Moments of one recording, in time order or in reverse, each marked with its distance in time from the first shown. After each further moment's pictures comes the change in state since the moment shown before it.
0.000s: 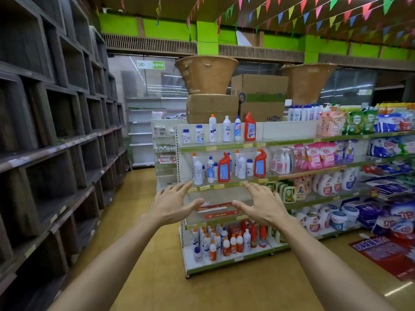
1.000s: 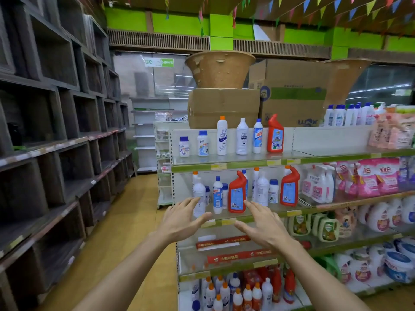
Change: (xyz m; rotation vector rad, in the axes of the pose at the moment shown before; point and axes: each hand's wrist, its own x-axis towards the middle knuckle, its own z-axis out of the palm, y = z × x) left_hand 0.419 -0.097 0.178 -0.081 -0.027 -0.071; right_hand 0.428 0.127 0.178 0.072 -0.064 -0.077
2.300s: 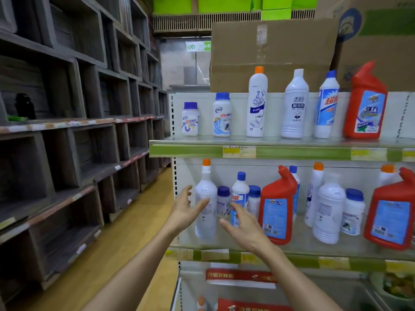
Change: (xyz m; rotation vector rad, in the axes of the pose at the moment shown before) left_hand 0.334 -0.145 0.251 -0.652 0.330 -0.399; right_hand 0.368 0.110 0.278 0.525 -0.143 -0.181
